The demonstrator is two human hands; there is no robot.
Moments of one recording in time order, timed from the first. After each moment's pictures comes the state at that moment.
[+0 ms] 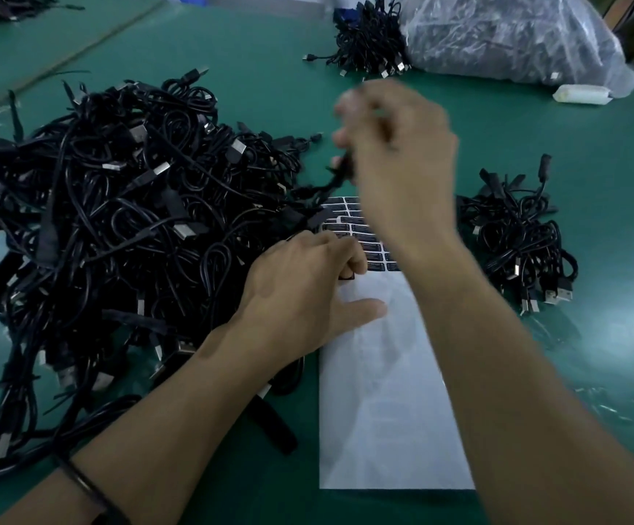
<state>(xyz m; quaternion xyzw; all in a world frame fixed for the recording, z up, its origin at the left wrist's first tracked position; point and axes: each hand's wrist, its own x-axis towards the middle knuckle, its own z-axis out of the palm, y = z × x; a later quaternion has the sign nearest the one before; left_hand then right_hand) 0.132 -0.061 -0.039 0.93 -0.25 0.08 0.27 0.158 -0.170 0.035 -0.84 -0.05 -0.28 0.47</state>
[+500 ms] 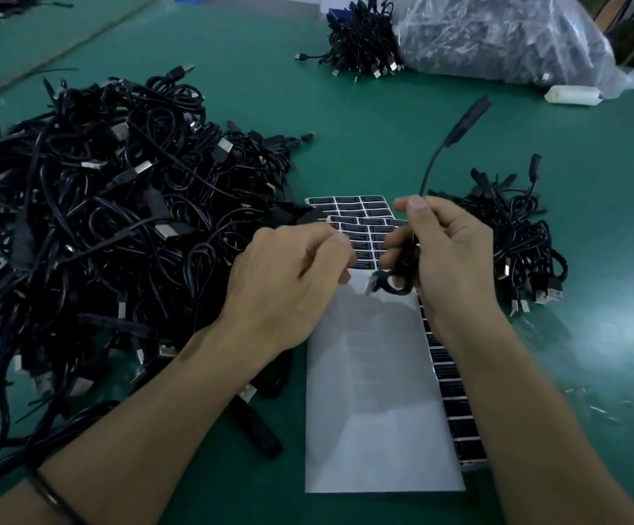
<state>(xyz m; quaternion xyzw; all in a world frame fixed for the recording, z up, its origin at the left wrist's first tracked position) 0.134 -0.063 -0.036 0.83 -0.18 0.08 0.52 0.124 -0.224 -0.021 -0.69 0.12 -0.16 0.70</state>
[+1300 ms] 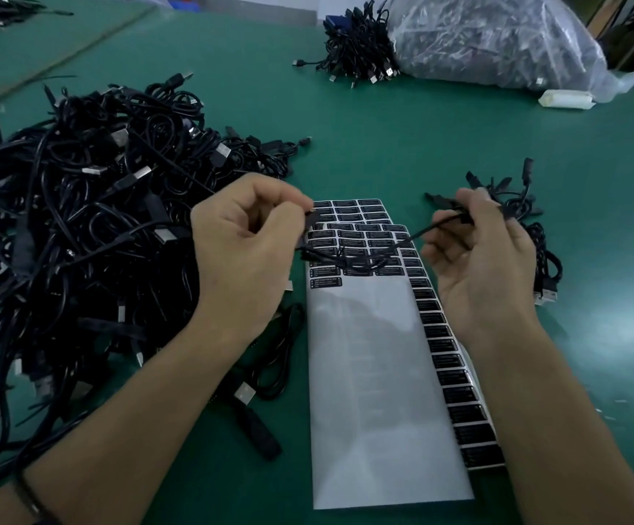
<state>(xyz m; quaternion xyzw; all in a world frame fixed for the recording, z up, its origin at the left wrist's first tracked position) 0.137 -0.060 -0.021 0.66 -0.10 0.22 0.71 0.120 -0.246 -0.016 -0.50 0.17 -0.21 0.82</state>
